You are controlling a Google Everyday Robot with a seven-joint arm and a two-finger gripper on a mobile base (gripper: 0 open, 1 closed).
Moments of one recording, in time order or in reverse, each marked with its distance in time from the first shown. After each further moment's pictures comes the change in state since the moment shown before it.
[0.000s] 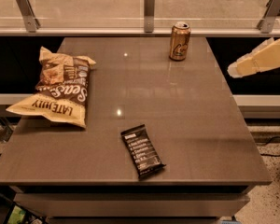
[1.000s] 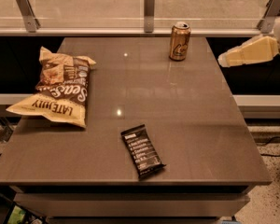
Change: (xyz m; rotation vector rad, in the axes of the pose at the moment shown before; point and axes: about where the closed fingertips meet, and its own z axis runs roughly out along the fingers) arm -0.006 -0.027 0.030 0.089 -0.103 0.107
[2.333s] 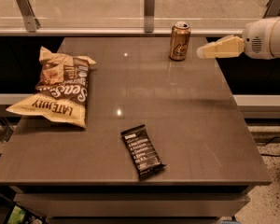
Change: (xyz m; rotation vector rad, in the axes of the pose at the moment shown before) arm -0.007 -0.018 0.089 -0.056 -0.131 0.091
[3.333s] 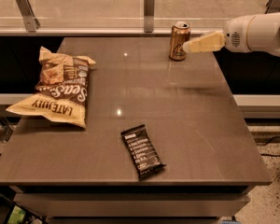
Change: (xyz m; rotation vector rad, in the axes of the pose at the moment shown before) arm -0.012 0.002 0.059 -0.068 -0.027 -0.001
